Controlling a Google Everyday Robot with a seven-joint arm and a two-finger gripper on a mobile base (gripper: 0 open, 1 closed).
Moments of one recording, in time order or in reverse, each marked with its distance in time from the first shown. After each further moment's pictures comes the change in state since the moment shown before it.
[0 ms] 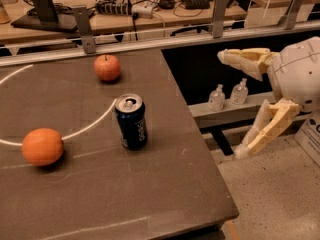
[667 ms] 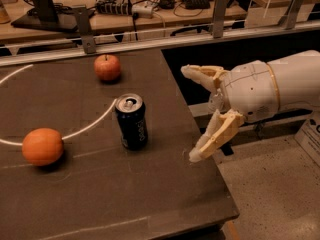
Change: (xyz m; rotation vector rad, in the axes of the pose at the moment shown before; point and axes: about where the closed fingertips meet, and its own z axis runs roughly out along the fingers) arm -0.002 -0.004 0.072 -0.051 -0.150 0.054
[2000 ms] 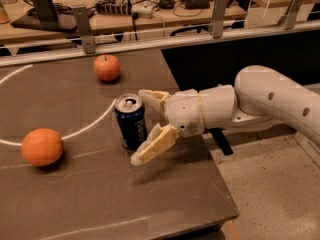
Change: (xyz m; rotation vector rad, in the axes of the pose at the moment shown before) arm 0.026 -0.016 0.122 -0.055 -0.145 0.171
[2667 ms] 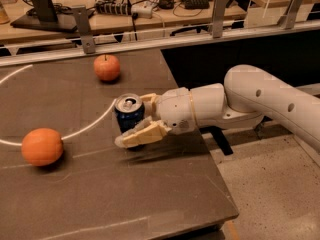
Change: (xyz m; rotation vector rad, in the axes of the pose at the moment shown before) arm -0.006 -0.004 0.020 -0.049 -0.042 -0.026
